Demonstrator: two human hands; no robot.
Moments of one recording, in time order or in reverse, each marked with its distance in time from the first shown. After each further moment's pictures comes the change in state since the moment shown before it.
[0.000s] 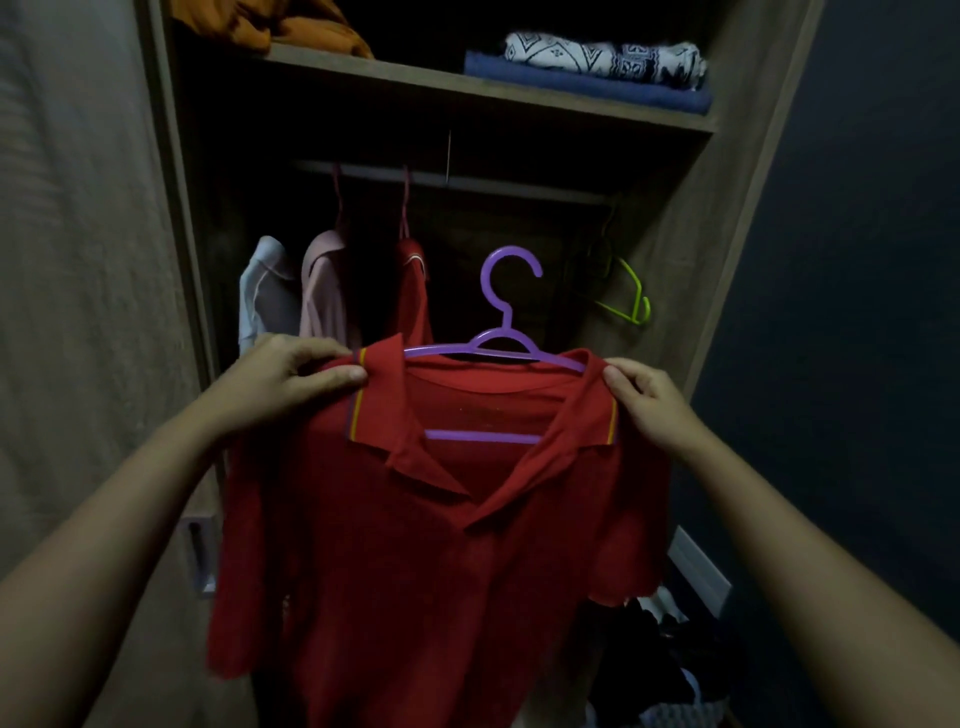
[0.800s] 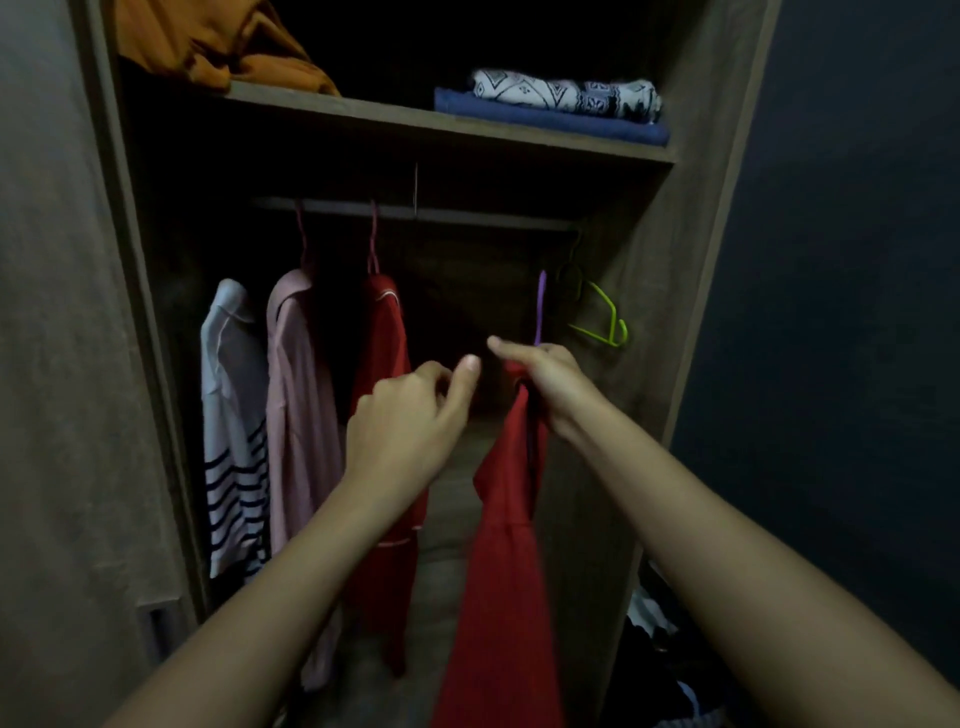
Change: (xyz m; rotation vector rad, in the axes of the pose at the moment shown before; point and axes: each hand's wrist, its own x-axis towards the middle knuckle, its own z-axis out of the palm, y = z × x) left_hand 0.033 0.087 0.064 0.117 0.212 -0.233; right_hand 0.054 -0.089 0.072 0.667 0.140 0.347
